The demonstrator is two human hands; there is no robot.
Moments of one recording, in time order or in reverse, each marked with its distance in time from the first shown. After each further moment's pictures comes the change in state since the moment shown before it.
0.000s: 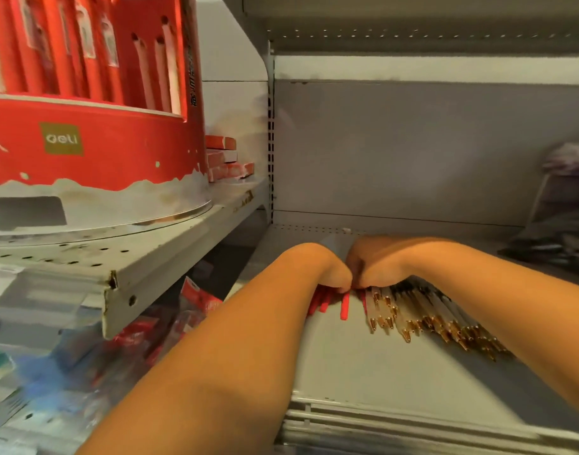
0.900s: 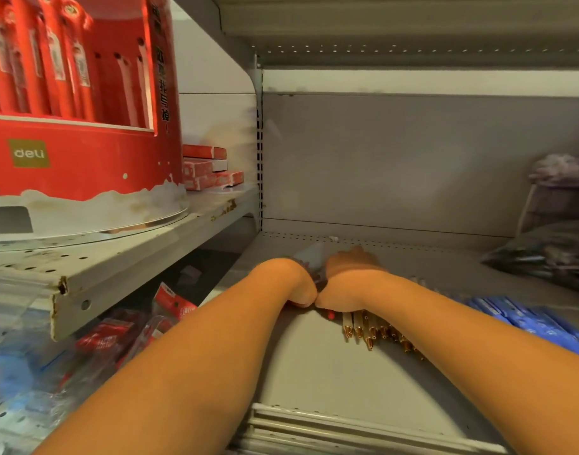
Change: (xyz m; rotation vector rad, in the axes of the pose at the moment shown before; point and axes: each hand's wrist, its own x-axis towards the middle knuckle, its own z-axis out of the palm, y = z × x) left_hand -0.004 0.003 0.005 0.130 0.211 -0.078; right_hand 0.005 -0.002 0.024 0.045 0.176 0.120
